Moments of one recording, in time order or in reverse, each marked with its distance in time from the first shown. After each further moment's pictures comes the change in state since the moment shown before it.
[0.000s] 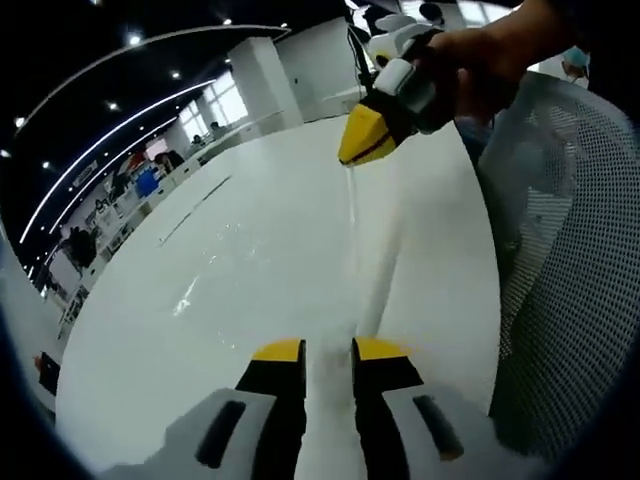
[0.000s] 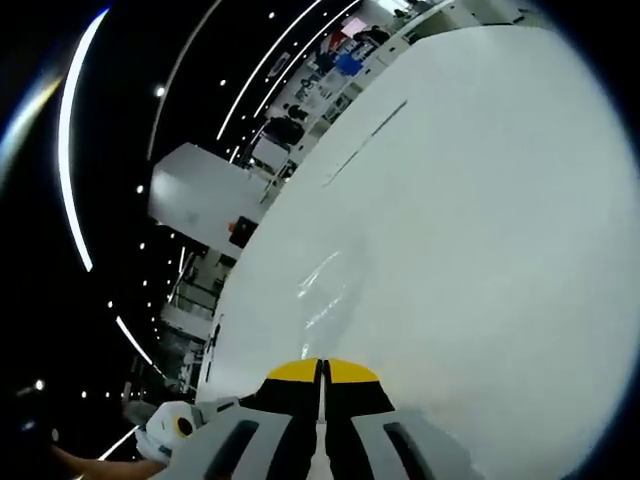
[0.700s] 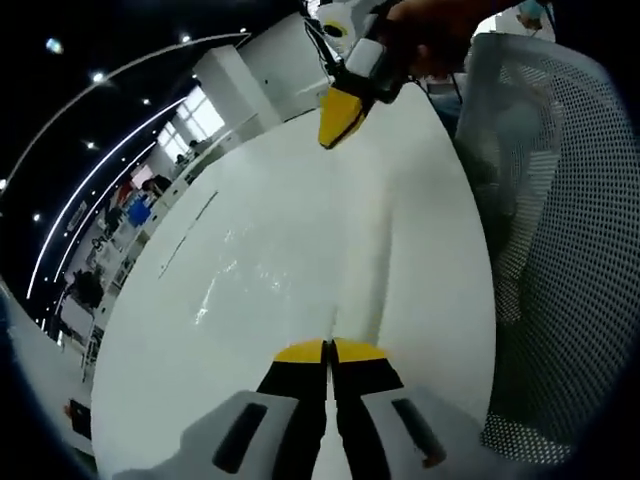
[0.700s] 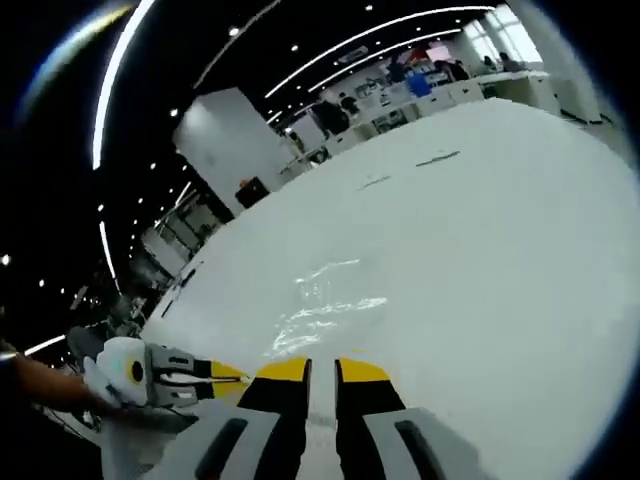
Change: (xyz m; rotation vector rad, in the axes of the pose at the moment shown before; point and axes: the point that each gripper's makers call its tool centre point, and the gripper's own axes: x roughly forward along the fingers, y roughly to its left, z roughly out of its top) left arm -0.011 -0.006 0.003 0.154 0.039 -0.022; right arm -0.023 0.009 0.013 -0.582 0.059 -0.087
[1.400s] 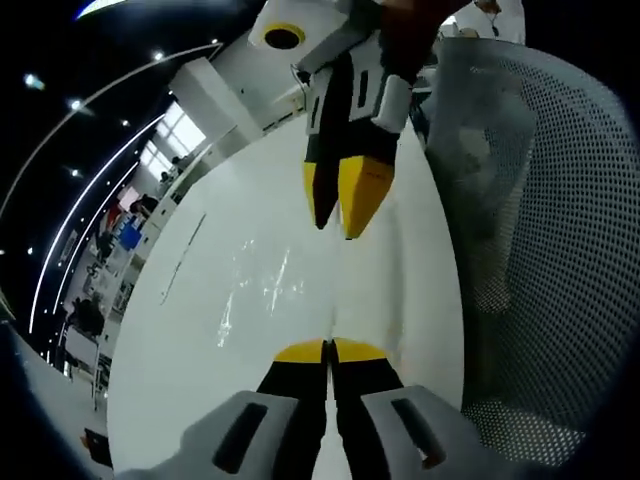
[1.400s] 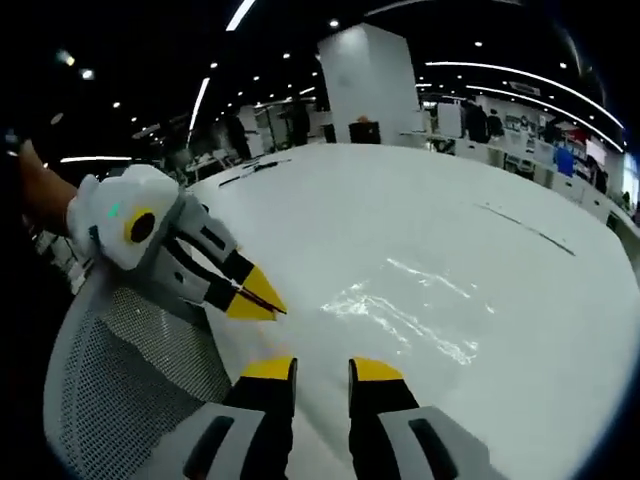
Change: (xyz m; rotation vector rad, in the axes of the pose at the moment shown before) left arm -0.022 -0.008 0.031 0.085 -0.037 -0.037; right arm 0.023 0.076 -0.059 -0.549 0.245 0.255
